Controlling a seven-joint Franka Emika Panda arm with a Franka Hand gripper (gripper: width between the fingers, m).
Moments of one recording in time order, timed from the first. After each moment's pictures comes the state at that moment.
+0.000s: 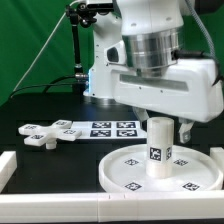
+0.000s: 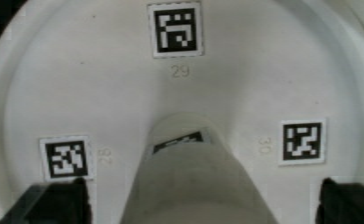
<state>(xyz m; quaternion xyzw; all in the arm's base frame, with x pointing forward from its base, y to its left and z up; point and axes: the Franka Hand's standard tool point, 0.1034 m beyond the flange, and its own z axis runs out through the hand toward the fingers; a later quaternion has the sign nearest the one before) 0.558 0.045 0.082 -0.93 0.37 0.04 0.06</state>
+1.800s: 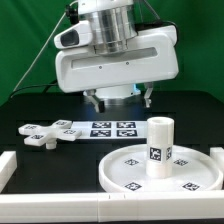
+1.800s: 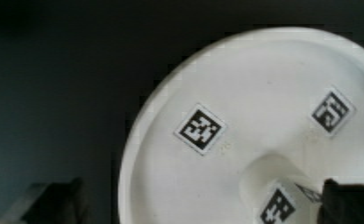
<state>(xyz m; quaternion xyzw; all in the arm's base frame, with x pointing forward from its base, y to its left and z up) 0.497 -0.025 0.095 -1.00 0.00 0.02 0.05</state>
